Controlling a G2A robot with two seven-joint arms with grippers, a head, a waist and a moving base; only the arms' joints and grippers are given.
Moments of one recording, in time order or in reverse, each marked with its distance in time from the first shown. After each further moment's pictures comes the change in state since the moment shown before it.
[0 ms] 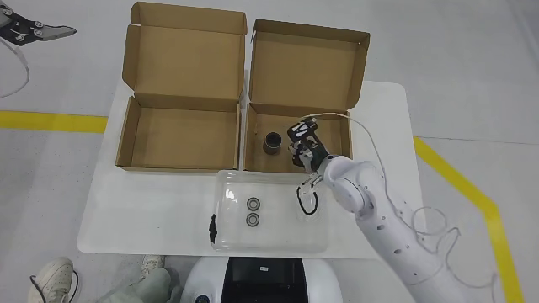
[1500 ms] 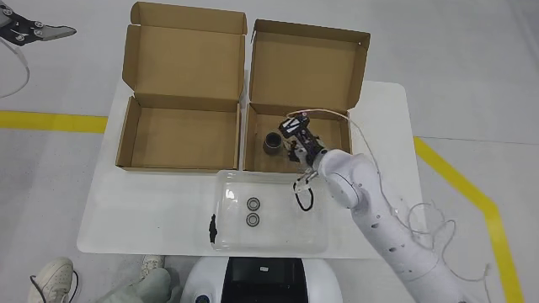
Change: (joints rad) left arm 0.000 0.000 0.000 0.000 0.000 0.000 0.000; right arm 0.006 -0.020 -0.007 -0.101 -0.090 -0.018 0.075
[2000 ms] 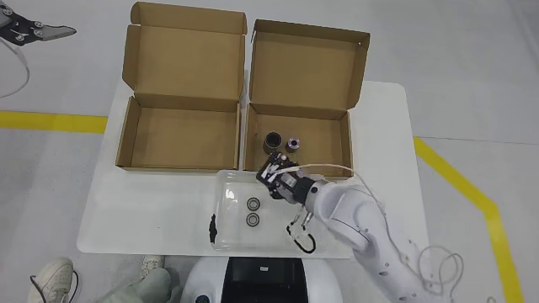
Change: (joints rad) left arm 0.000 0.000 0.000 0.000 0.000 0.000 0.000; right arm -0.212 0.039 -0.015 -0.274 -0.094 -0.249 -0.061
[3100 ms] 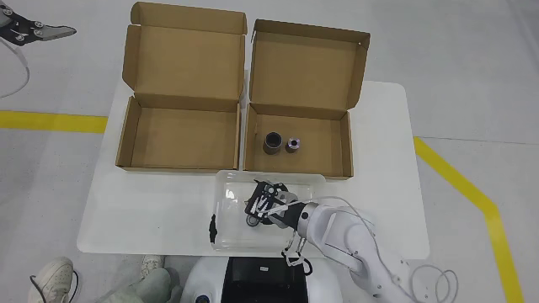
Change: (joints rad) left arm 0.000 0.000 0.000 0.000 0.000 0.000 0.000; right arm -0.076 0.013 -0.050 -0.005 -0.080 -0.083 -0.121
